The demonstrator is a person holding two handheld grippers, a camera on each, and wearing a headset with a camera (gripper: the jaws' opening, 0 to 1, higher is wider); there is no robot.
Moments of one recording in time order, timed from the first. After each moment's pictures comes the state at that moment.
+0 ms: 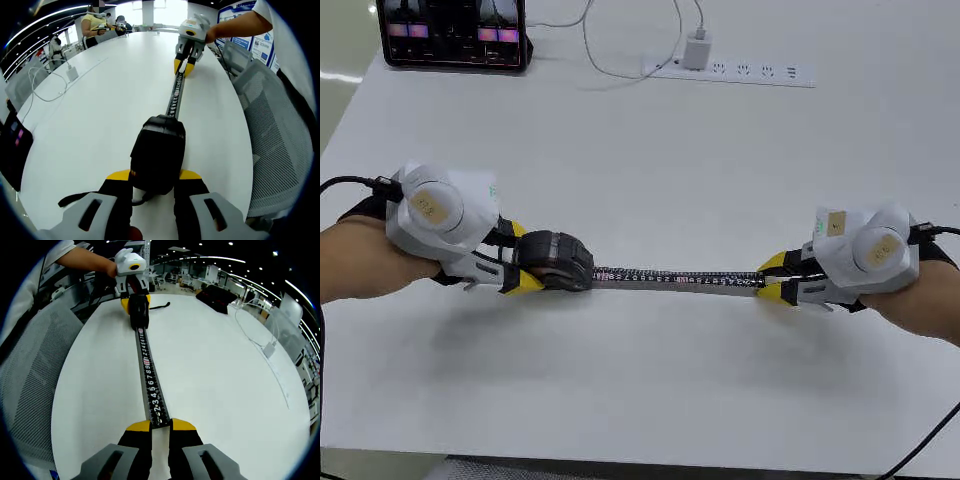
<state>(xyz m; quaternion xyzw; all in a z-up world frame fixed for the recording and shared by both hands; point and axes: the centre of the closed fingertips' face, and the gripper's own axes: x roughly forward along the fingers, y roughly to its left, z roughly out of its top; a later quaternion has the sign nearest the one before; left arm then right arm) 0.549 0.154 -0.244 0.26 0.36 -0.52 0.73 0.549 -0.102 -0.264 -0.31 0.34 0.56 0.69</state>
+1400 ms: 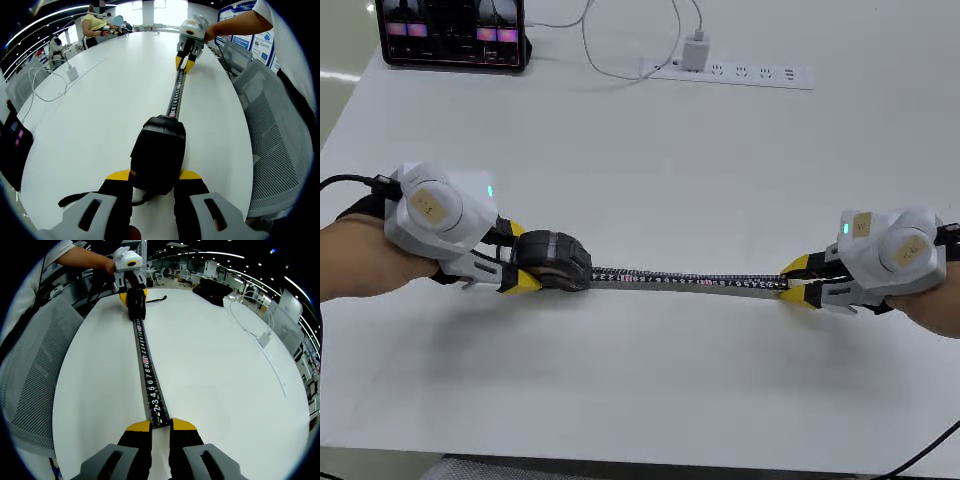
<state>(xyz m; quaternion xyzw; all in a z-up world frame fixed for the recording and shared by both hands) 0.549 0.153 -0.244 0.26 0.36 -0.52 0.73 0.548 -0.132 -0.264 -0.31 0.36 0.55 0.68</state>
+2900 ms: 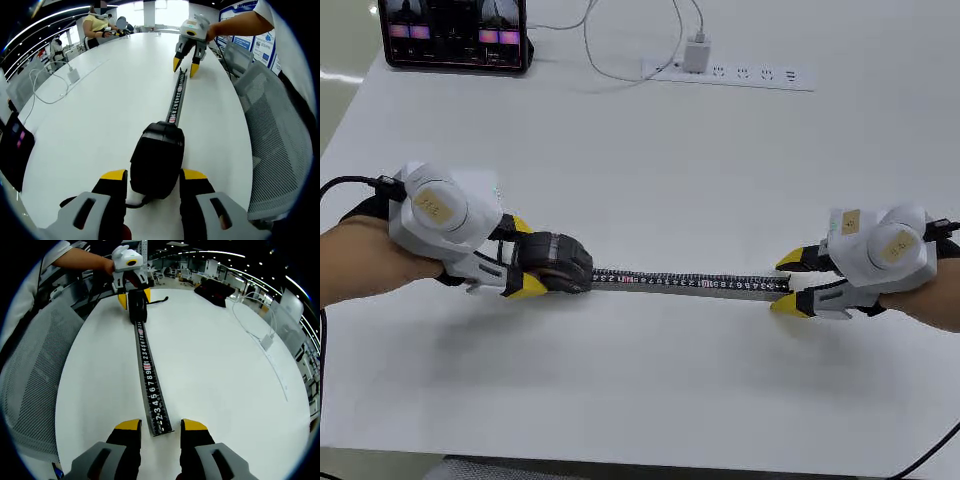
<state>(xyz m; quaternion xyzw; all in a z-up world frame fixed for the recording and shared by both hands) 0.548 0.150 -0.239 0.26 0.36 -0.52 0.73 0.548 -0.124 -0.259 -0.31 0.37 0.55 0.68</state>
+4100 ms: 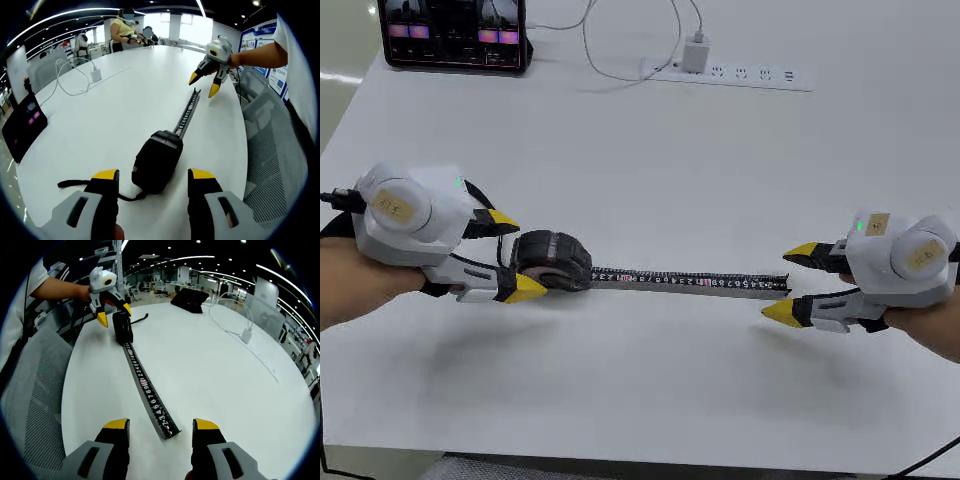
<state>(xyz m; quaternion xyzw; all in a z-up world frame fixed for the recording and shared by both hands) 0.544 0.157 -0.215 0.17 0.35 -0.45 0.80 0.540 -0.115 -0.240 -0.23 0.35 0.50 0.76</state>
